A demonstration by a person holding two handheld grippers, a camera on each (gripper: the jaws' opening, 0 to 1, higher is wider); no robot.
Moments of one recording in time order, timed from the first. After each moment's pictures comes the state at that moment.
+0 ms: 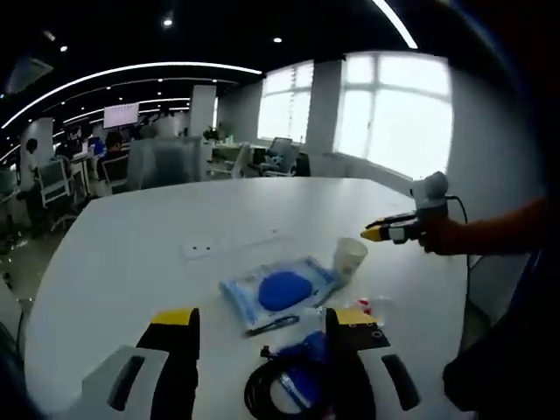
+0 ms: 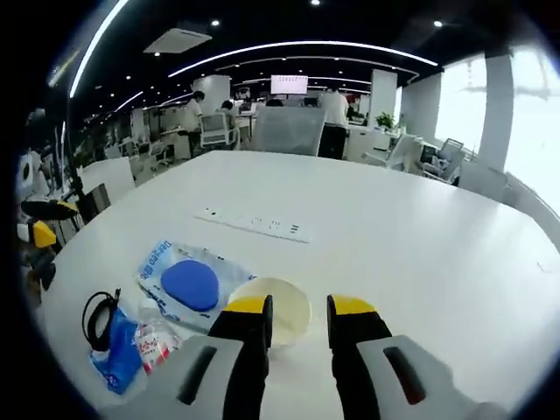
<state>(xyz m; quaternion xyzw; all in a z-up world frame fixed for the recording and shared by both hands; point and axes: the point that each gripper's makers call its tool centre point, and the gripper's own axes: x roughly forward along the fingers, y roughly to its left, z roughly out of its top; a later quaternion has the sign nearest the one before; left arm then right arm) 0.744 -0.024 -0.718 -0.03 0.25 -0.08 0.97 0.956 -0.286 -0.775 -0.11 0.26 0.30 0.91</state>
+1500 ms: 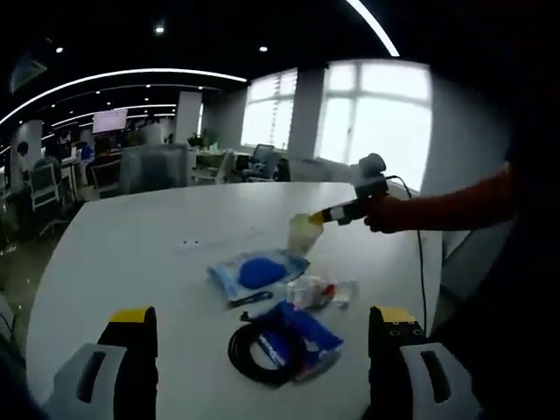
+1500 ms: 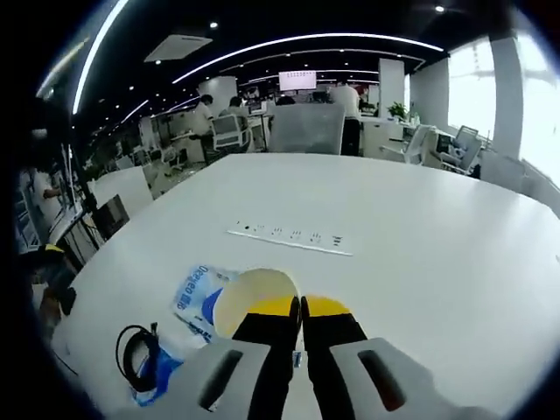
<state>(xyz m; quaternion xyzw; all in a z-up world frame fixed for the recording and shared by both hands) 0.672 -0.035 -0.703 -0.03 0.23 -0.12 0.97 0.937 -0.203 -0.745 -0.08 0.27 0.34 0.90</state>
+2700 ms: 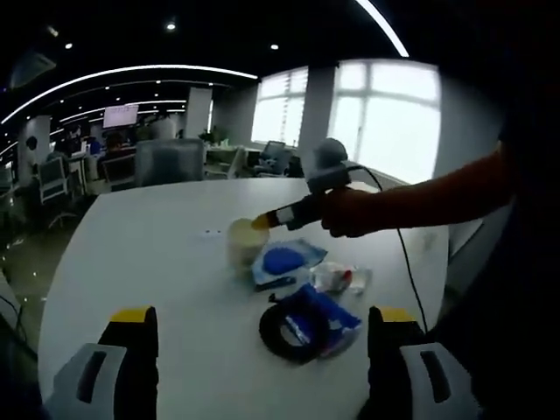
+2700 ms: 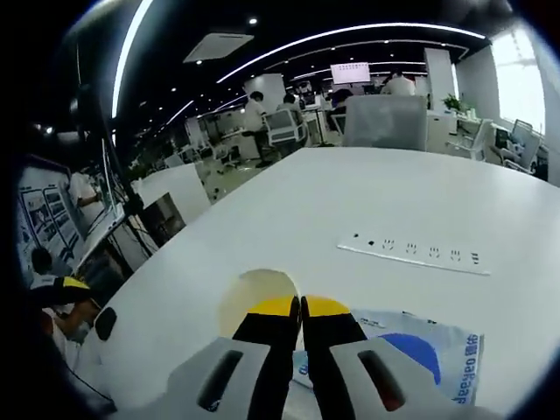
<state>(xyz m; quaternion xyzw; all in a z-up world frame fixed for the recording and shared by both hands) 0.647 0.013 -0.712 -0.03 0.24 -0.10 0.97 0.876 -0.016 -0.768 -0.04 0.30 0.46 0.84</state>
